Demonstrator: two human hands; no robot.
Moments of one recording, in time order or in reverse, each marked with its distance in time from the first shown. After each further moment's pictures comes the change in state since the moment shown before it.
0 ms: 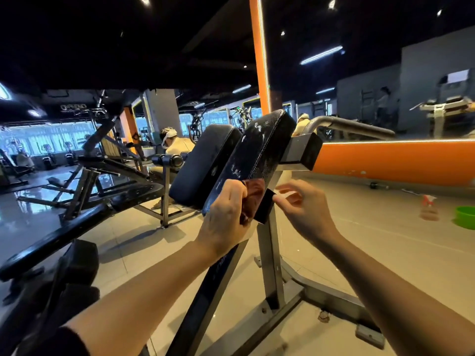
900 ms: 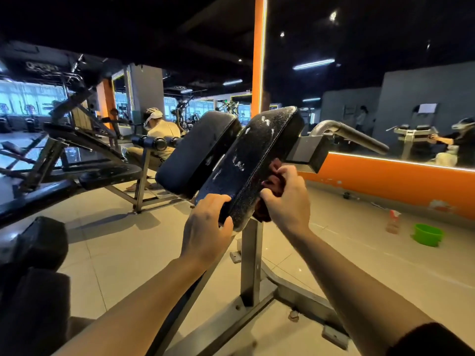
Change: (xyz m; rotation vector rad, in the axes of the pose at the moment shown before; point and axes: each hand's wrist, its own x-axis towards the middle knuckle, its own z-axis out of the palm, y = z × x) left_hand -0.037 -0.030 0.019 -0.084 0.140 -0.369; right_hand 0.021 -0.004 0.053 -0.112 0.118 0.102
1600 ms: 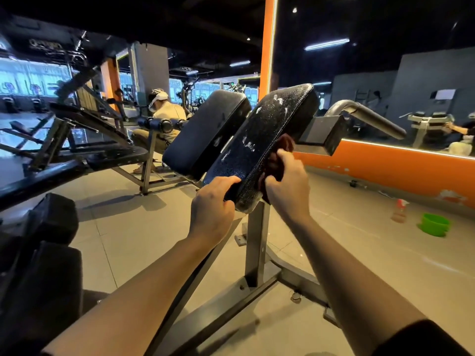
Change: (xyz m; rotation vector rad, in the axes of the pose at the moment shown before) left_hand -0.003 -0.002 -0.003 -0.081 -0.025 -0.082; right_hand -0.012 -0.017 0.015 0.044 -0.077 0.032
